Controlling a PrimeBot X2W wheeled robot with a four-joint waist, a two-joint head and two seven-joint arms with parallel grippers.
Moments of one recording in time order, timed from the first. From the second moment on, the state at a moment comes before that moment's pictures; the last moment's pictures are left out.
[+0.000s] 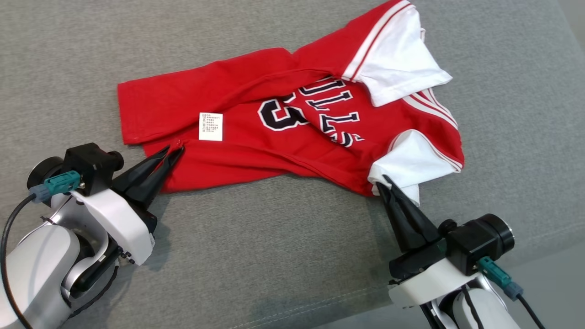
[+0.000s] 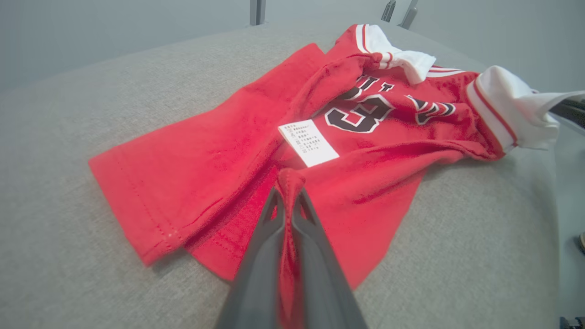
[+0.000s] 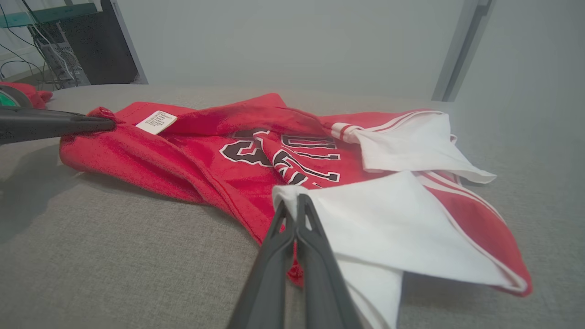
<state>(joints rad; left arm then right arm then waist) -0.53 0.68 -0.70 0.08 -0.75 -0.07 0.03 -0.19 -0.04 0.34 0.08 0.10 0.13 -0.22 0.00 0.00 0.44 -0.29</state>
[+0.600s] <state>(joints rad) -0.41 0.62 -0.87 0.09 -0.72 -0.12 -0.23 -0.28 -0.05 0.17 0.17 0.11 0.13 -0.15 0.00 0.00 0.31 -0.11</state>
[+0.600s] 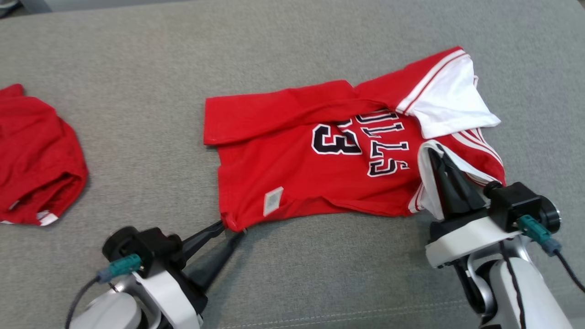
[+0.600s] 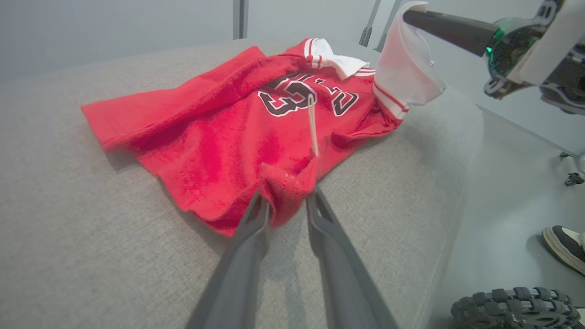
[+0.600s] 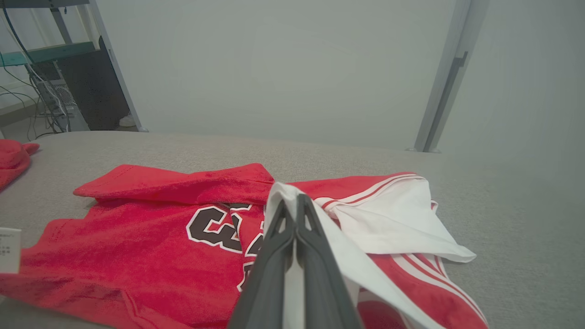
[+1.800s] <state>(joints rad) -0.38 0.55 -0.86 0.27 -0.24 -0.09 -0.25 -0.18 -0.04 0.11 0.11 0.10 0.13 -0.08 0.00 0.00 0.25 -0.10</state>
